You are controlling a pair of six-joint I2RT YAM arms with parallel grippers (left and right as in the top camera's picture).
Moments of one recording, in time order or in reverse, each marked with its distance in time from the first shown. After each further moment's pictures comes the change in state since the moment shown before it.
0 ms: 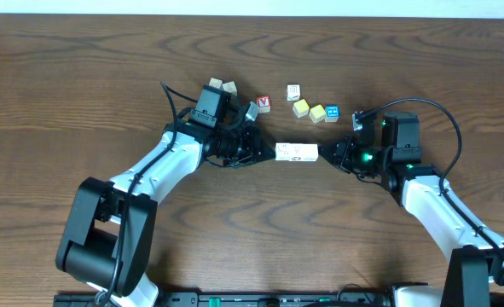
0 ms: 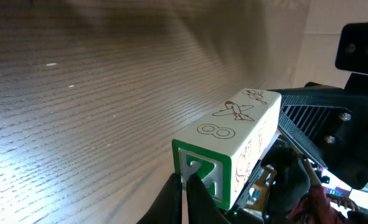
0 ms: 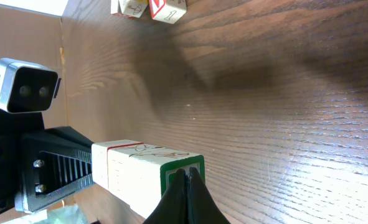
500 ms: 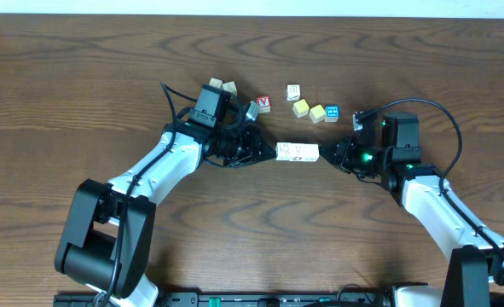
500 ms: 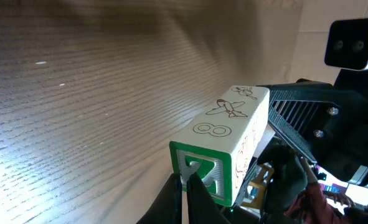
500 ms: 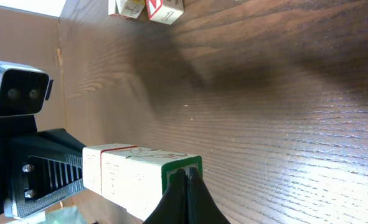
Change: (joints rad) left arm 0.000 -0.009 0.000 -0.001 0.014 0.000; right arm 0.000 0.000 0.000 -0.002 0.007 0.000
